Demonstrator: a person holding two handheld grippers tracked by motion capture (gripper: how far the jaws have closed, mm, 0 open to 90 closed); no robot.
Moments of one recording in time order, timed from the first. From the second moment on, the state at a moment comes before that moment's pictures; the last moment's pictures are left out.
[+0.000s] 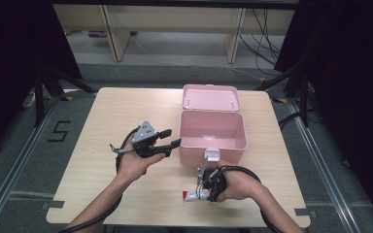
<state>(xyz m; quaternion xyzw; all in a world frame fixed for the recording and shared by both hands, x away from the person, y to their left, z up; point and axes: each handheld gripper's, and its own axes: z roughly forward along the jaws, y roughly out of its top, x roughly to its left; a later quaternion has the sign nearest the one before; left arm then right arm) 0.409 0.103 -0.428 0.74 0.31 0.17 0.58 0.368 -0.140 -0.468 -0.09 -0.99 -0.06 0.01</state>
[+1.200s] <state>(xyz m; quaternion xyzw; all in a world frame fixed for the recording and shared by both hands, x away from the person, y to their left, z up) 0.409 0.103 -0.431 0.74 0.32 0.16 0.58 0.363 -0.138 -0.473 -0.08 -1.00 -0.04 0.02</state>
